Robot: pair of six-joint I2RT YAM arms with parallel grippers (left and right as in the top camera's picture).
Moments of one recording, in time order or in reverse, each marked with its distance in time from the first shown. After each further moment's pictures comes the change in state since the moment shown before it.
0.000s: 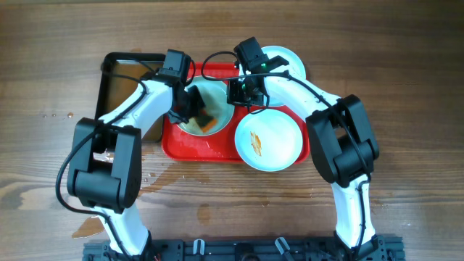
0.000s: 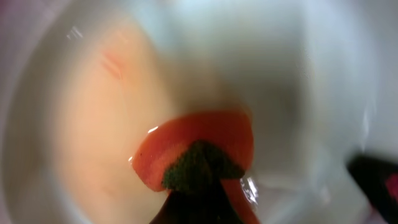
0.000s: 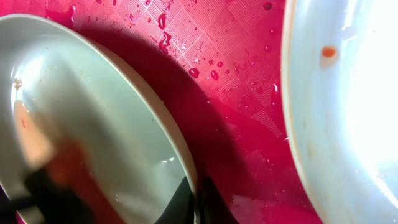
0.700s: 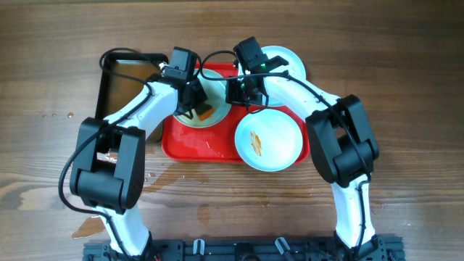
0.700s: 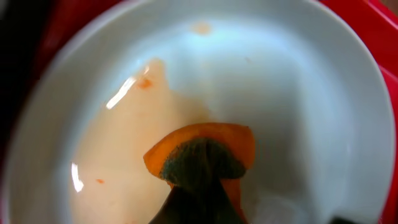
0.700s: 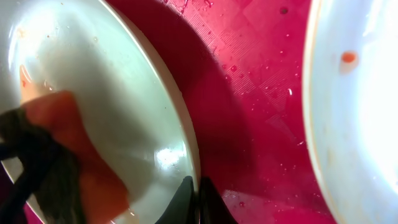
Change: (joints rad) left arm -0.028 0.001 -0.006 0.175 -0.245 -0.076; right arm 0.001 0.000 0.000 0.014 -0.013 0.009
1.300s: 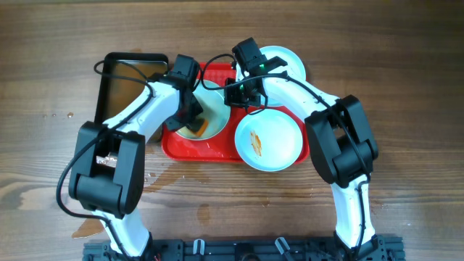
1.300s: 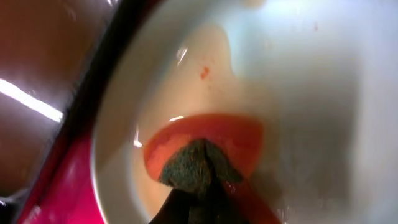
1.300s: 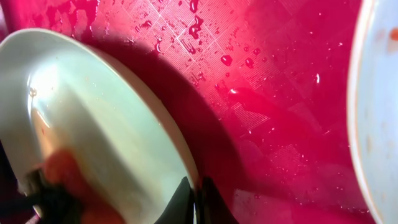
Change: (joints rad) left arm -0.024 -0.026 0.008 -0.309 -0.036 -0.094; right arm 0.006 0.000 0.000 -0.006 -0.032 -0.013
